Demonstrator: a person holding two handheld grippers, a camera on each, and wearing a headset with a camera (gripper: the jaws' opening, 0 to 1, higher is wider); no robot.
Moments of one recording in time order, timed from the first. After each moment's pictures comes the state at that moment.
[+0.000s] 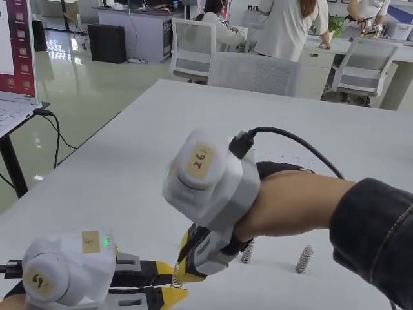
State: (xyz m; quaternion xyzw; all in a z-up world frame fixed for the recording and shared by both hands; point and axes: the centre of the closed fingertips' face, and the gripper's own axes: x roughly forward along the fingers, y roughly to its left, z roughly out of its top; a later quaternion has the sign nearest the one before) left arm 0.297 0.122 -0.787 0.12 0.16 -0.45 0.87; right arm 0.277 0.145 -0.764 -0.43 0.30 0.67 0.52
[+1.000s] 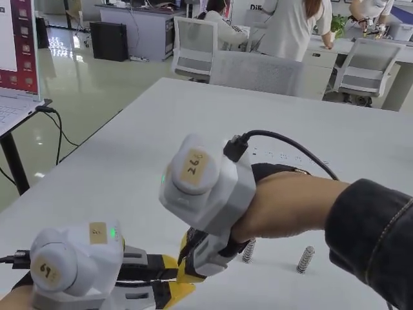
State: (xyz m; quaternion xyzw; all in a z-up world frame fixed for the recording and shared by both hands) left arm 0.298 0.117 -0.780 0.11 0.15 -0.45 0.87; right arm 0.278 0.146 -0.768 -0.44 0.31 0.66 0.52
